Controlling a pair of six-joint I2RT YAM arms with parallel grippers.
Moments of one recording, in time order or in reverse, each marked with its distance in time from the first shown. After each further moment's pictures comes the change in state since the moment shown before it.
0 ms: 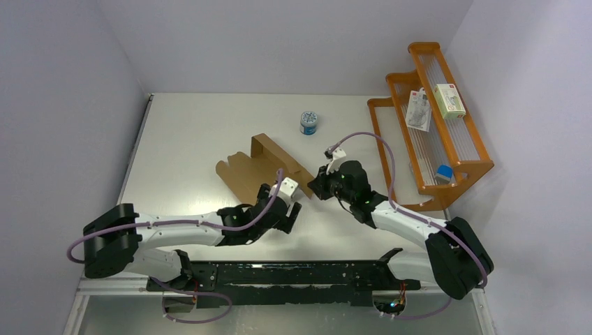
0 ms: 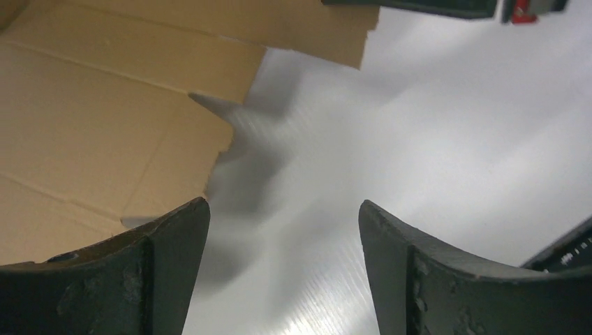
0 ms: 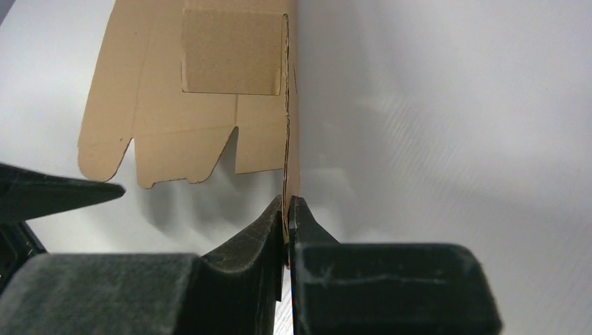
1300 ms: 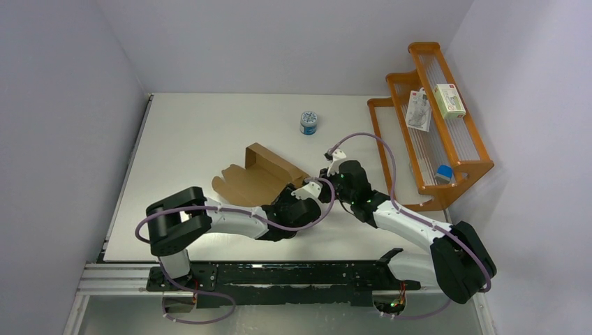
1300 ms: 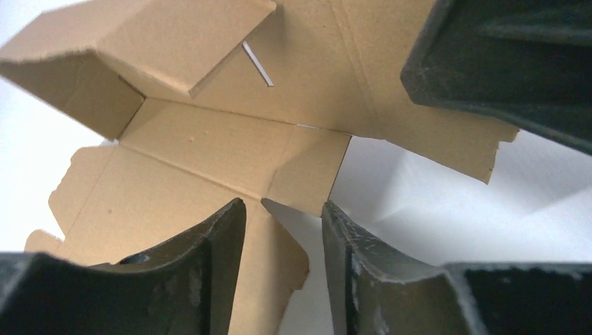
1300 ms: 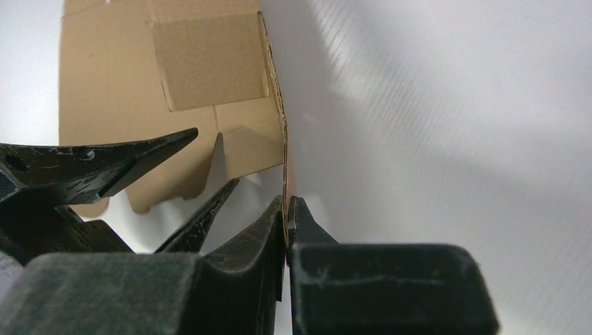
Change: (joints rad) left arm -0.020 0.459 0.246 0.048 -0.389 0.191; right arm 0.014 -0.049 0.033 -0.178 0.002 0.017
